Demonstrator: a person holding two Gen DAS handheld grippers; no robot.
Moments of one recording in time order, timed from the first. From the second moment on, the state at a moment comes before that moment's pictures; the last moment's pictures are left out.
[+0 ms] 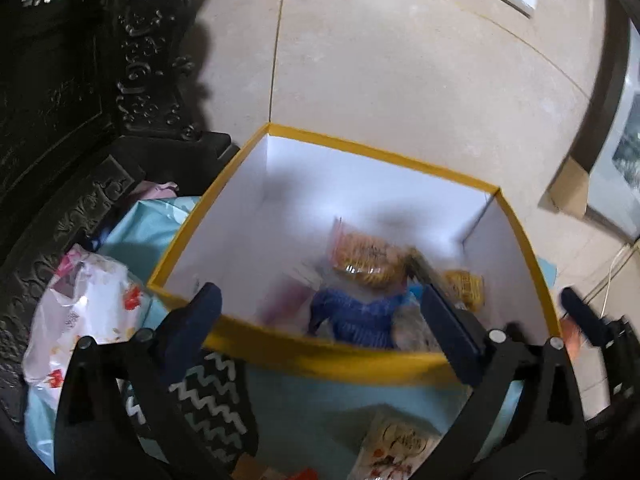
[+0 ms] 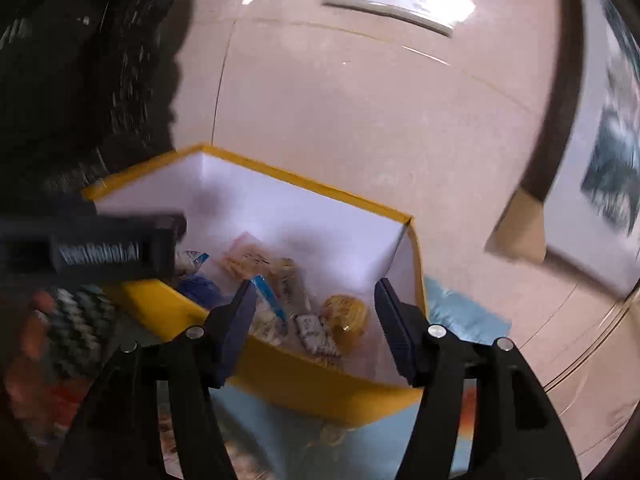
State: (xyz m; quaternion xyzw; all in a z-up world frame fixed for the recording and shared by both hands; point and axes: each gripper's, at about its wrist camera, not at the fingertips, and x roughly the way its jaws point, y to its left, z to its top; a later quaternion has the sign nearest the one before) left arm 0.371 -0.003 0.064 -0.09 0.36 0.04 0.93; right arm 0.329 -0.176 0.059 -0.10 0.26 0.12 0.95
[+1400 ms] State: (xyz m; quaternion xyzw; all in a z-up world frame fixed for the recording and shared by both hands) left arm 0.123 0.038 -0.018 -0.07 0.37 0.10 0.92; right arm 0.139 -0.253 -0.057 0.05 0.45 0.07 0.89
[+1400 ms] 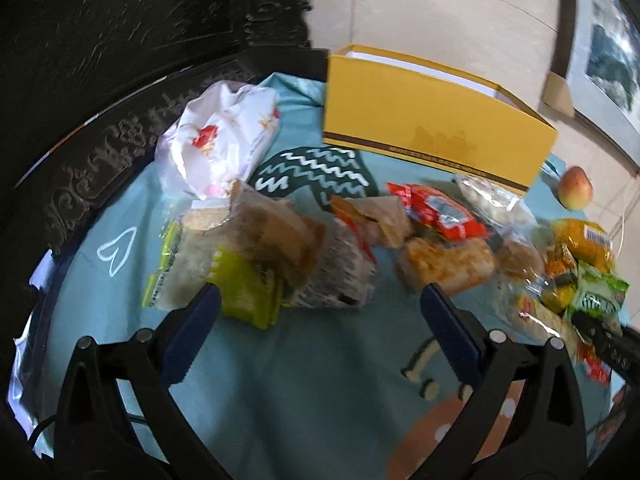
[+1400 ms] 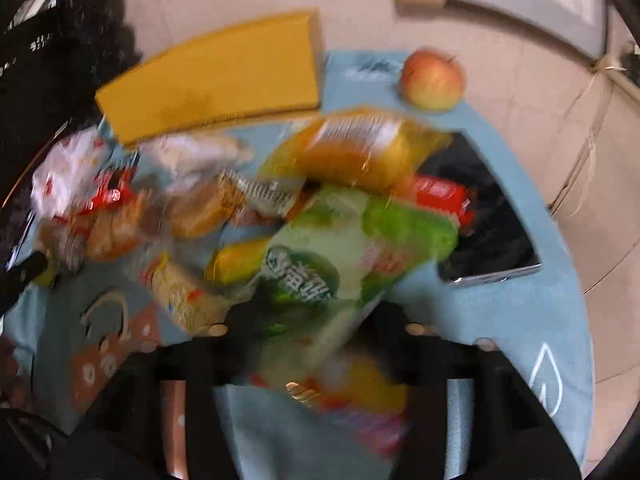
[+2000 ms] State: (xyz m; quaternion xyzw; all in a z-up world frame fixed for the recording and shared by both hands) left arm 0.148 0.021 -0.043 -0.02 0.40 0.08 0.91; right arm 0.125 -0.261 -0.027 0.17 0.42 0.21 0.87
